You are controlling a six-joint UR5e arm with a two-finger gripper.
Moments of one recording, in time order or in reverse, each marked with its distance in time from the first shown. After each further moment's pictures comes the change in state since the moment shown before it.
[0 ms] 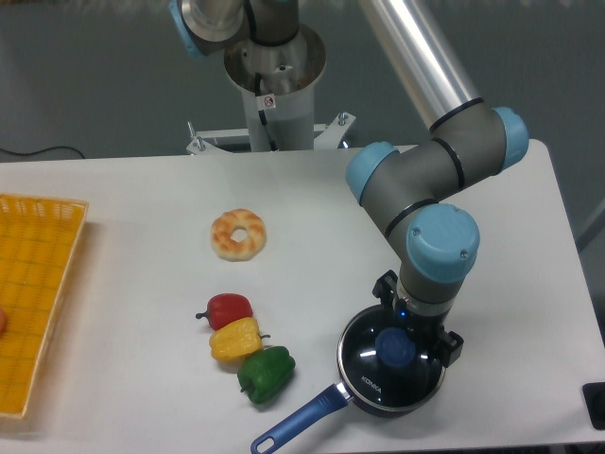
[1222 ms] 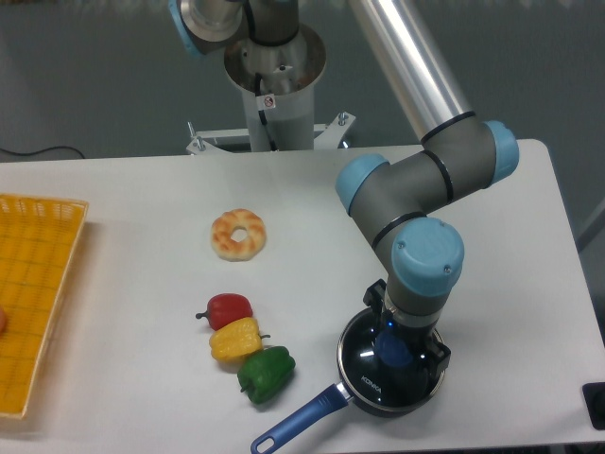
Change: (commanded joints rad) arm -0.029 -0.028 0.020 0.006 0.021 -0.002
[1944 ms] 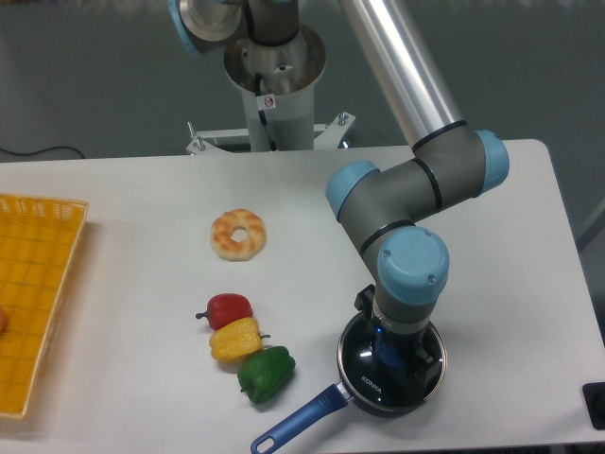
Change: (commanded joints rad) arm -0.015 -0.006 0.000 0.002 -0.002 -0.020
